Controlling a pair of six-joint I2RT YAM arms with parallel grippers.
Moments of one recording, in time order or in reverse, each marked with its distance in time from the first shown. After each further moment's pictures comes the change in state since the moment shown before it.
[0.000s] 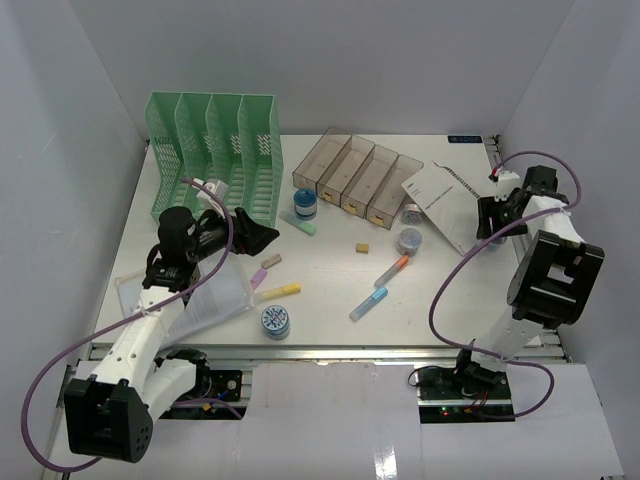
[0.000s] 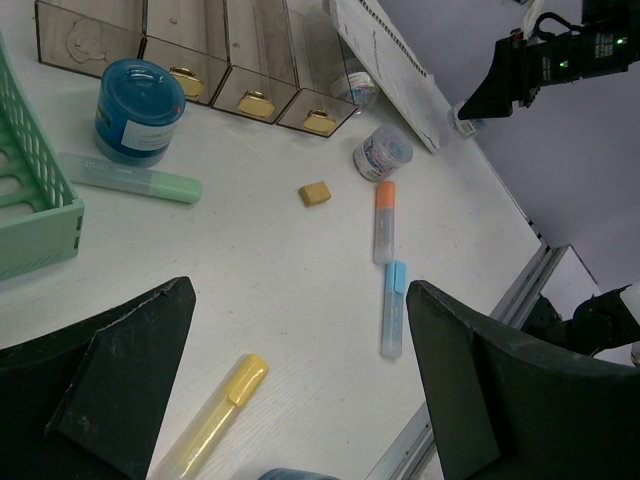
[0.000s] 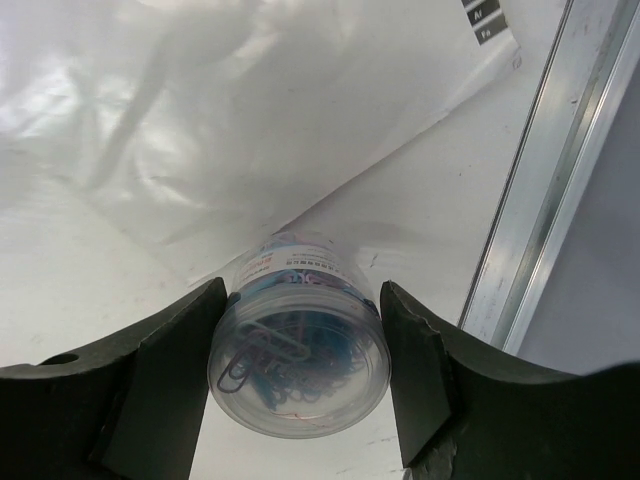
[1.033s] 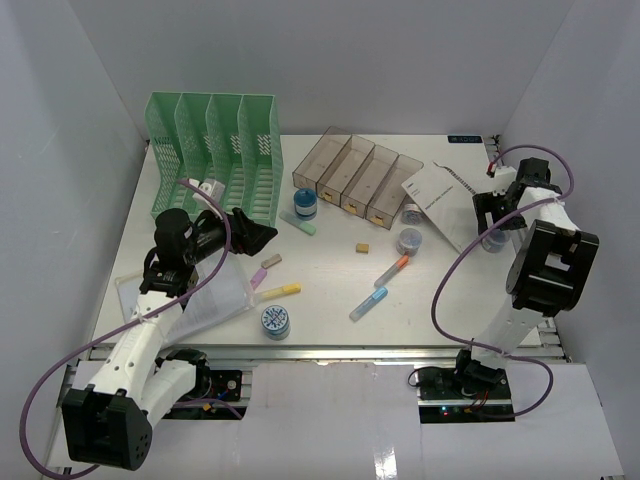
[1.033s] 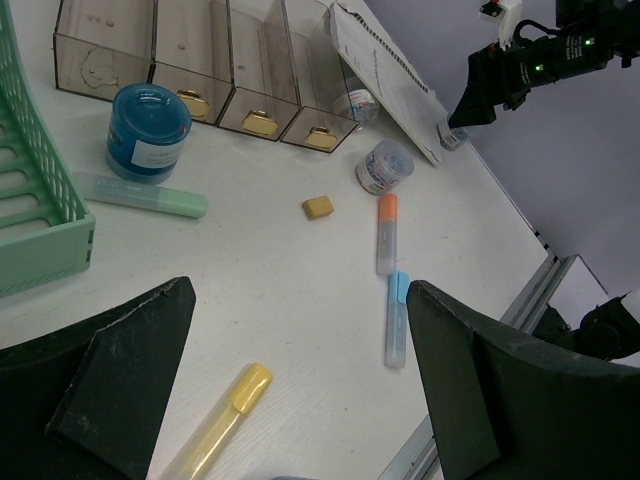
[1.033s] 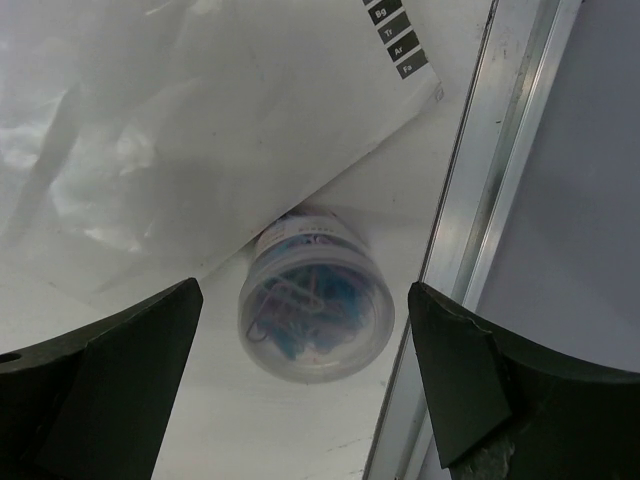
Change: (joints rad) left arm -0.002 -0.039 0.000 -0.002 -0.024 0.004; right arm 0.038 0.057 0.084 -0.001 0.140 -0.011
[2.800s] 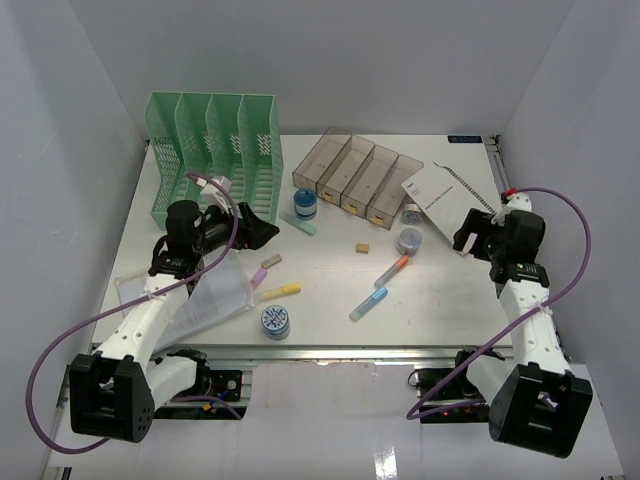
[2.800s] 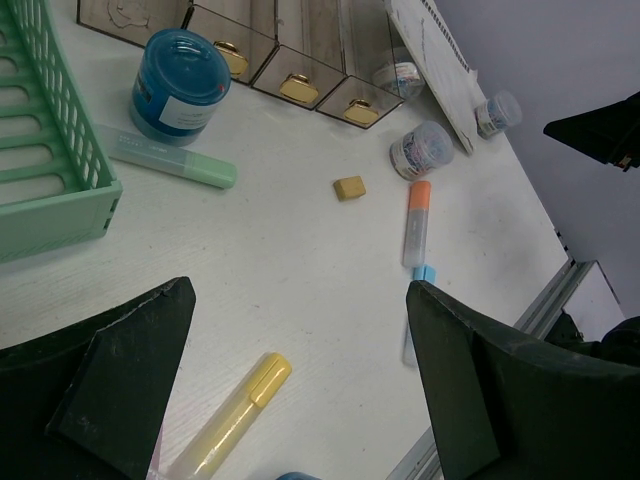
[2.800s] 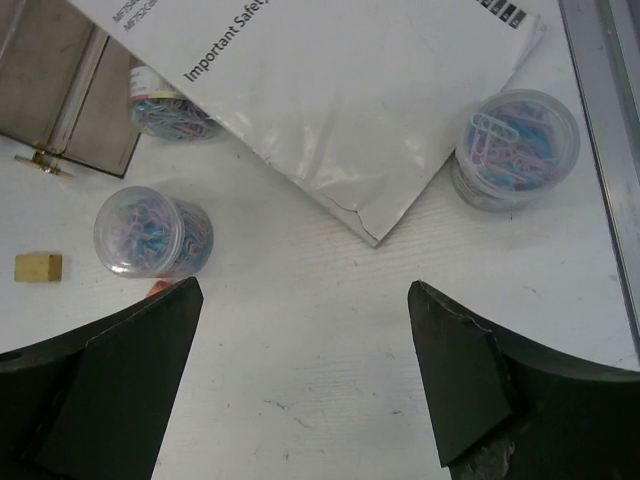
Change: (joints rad) left arm 0.002 0.153 0.023 -0.005 -0.038 -0.002; right arm 0.112 -0.816 -0.671 0.368 -0.056 0.618
